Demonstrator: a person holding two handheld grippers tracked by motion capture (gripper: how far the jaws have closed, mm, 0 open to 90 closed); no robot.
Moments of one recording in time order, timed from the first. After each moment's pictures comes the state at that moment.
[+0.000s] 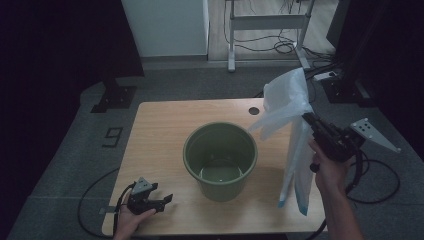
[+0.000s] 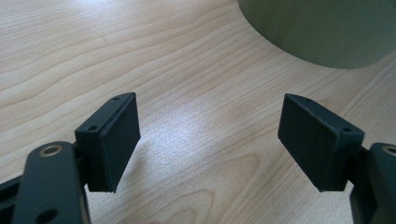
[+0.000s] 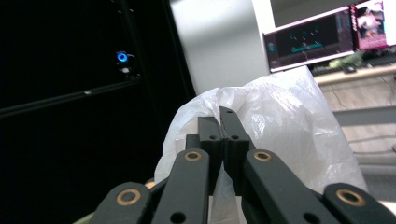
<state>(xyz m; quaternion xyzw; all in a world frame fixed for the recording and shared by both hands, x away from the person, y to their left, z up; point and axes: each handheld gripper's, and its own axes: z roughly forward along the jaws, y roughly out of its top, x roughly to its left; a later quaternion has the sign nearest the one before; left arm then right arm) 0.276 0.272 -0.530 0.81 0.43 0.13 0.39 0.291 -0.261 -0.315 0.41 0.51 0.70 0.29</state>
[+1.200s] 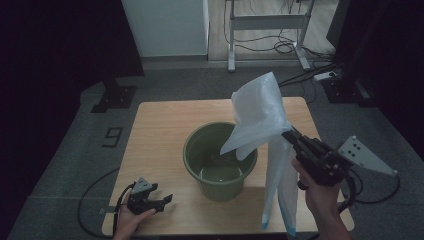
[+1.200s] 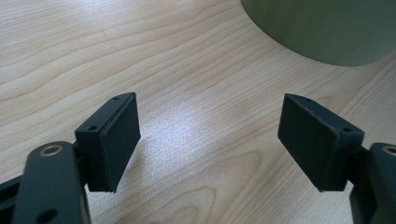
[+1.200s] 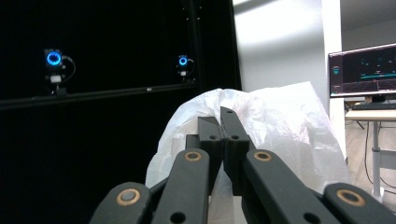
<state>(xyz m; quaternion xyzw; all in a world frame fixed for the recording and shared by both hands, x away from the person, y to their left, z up) 0.277 0.273 -0.532 0.81 0.43 0.13 0.39 0.235 -0.210 -0.295 0.30 0.56 0.72 0.28</state>
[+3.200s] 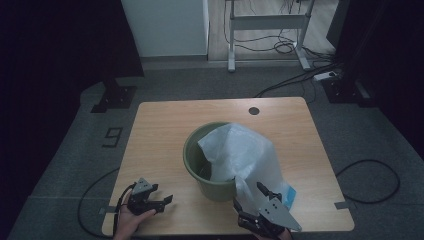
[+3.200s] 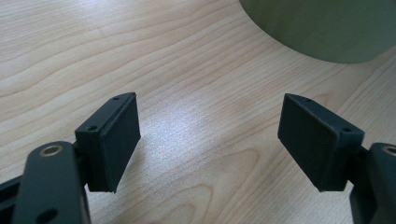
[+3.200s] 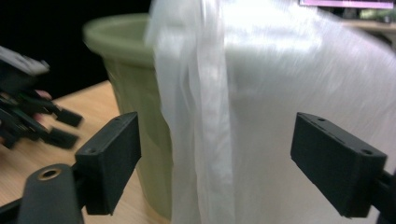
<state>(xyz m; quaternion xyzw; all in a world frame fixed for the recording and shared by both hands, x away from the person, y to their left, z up) 0.276 0.273 -0.533 0.81 0.43 0.12 0.39 0.188 -0.119 -0.462 0.39 0.68 0.54 0.33</state>
